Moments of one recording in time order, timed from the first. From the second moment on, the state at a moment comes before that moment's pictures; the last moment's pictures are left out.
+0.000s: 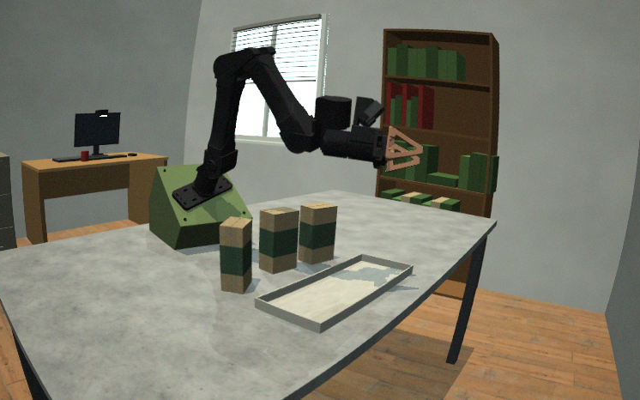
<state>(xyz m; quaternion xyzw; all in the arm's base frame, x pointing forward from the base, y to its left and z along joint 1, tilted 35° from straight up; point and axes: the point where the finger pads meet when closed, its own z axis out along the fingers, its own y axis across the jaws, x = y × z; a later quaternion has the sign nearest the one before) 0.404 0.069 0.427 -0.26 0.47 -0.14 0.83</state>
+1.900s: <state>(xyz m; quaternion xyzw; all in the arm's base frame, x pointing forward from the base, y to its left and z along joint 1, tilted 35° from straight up) 0.291 -0.159 0.279 0.32 0.82 -0.01 0.47</state>
